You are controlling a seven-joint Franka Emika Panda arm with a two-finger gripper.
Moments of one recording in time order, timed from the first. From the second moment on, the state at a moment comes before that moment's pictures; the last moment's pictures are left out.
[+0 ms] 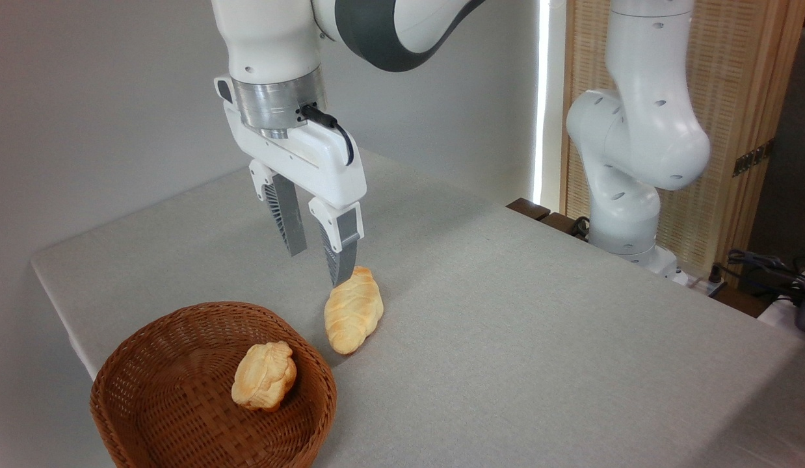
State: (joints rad) arm -0.26 -0.04 0.17 -1.83 -0.09 1.79 0.65
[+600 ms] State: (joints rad) arm -0.26 -0.04 0.19 -1.82 -0.09 1.78 0.65
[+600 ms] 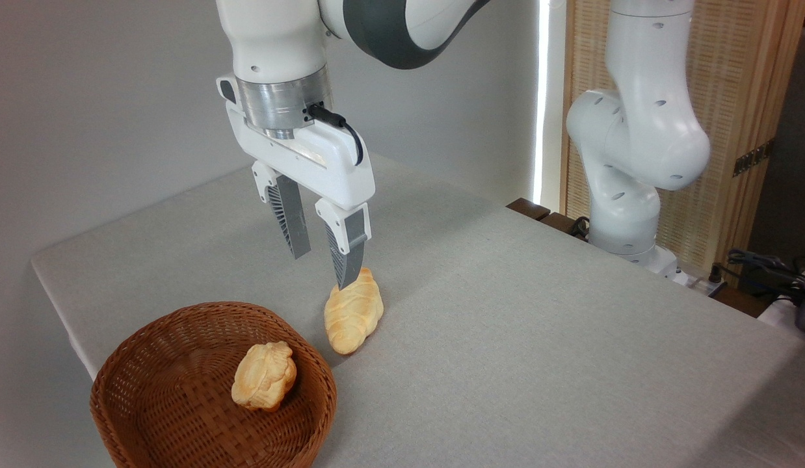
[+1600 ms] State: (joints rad) arm -0.26 -0.04 0.19 -1.82 -0.09 1.78 0.65
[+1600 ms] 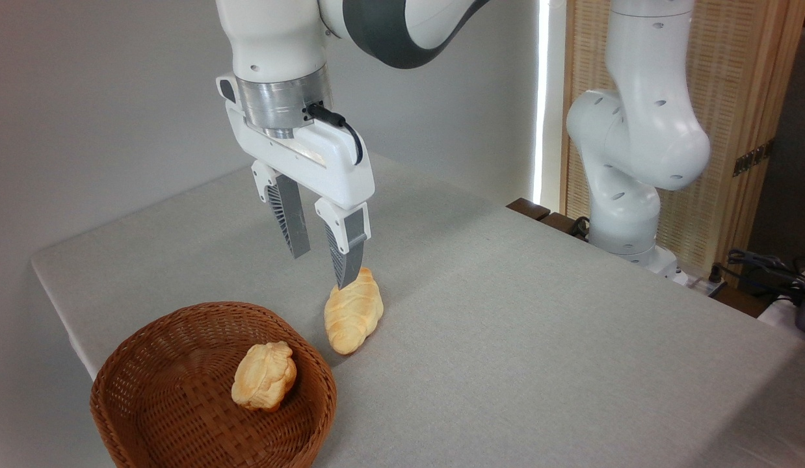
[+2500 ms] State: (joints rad) arm -0.30 -0.04 0.18 -1.93 -0.13 1.78 0.59
